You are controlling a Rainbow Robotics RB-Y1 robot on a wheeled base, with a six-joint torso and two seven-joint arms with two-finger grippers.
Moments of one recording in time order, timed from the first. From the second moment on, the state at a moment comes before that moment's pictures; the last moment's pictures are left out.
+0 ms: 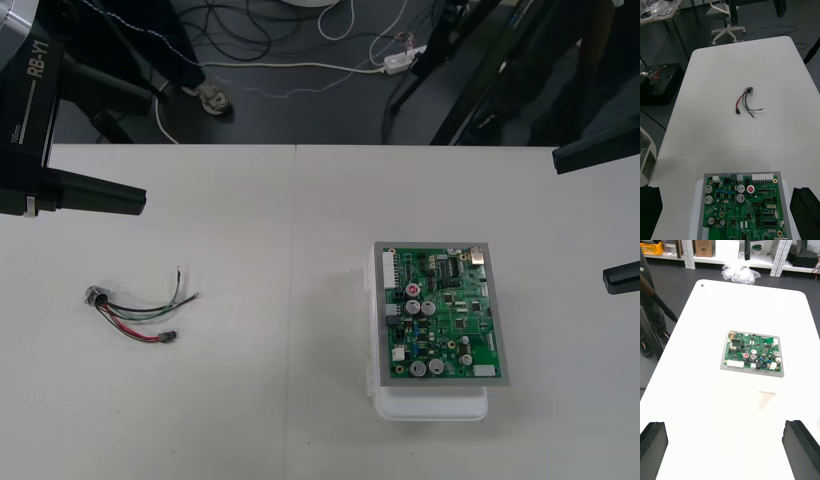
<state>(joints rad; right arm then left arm) -0.29 -1.12 -0.29 -2.09 0.95 -1.51 -0.70 -0.37 1.30 0.10 -2.14 -1.04 -1.14 0.74</state>
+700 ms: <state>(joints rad) -0.26 -1.10 -0.29 -2.09 0.95 -1.51 -0.70 -0.37 1.30 0.10 -2.14 -1.04 -1.14 0.74</state>
